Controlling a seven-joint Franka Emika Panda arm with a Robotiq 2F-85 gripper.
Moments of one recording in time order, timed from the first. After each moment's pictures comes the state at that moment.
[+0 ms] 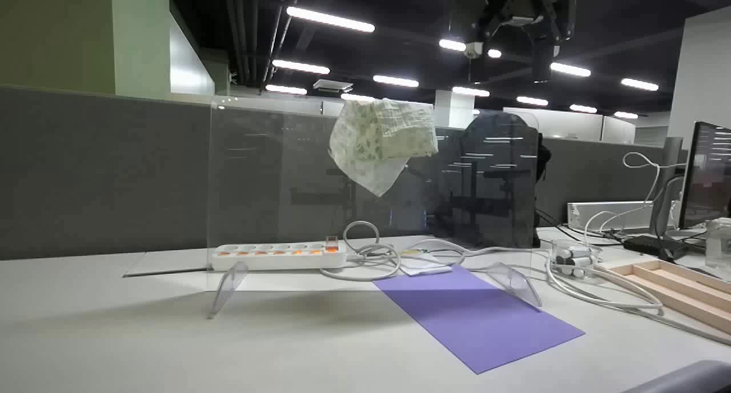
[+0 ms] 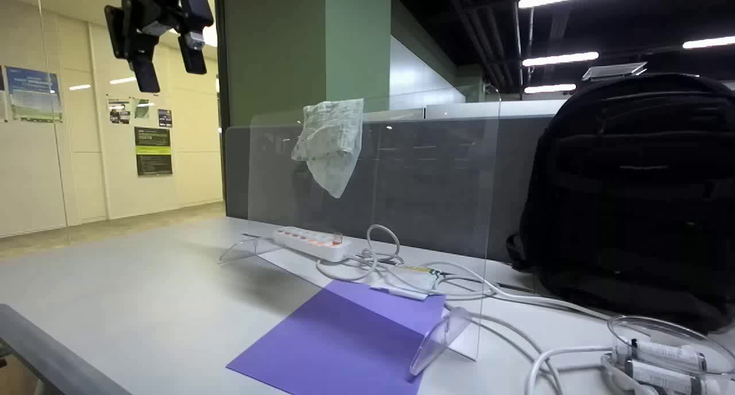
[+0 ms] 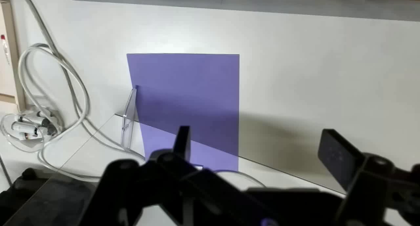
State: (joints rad) arm 0.04 -0.88 0.18 -2.71 -0.02 1.95 0.13
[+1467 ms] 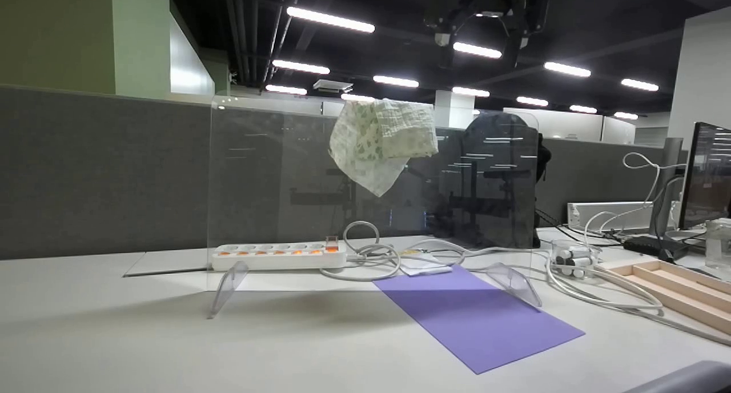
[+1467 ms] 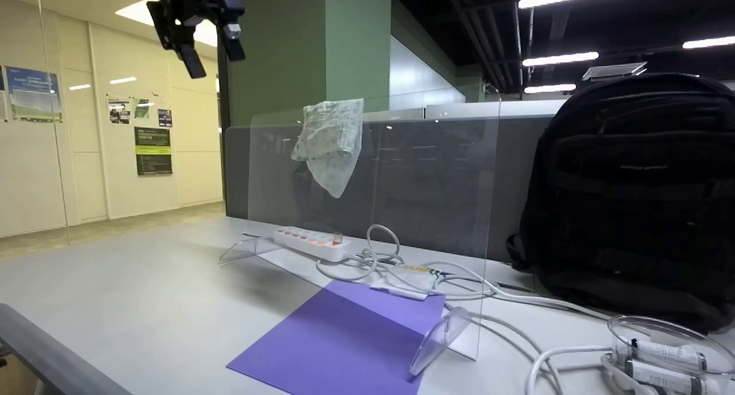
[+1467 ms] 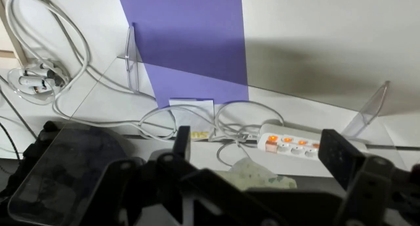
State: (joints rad) arm -0.02 -0.86 0.21 -2.71 -0.03 2.21 0.23
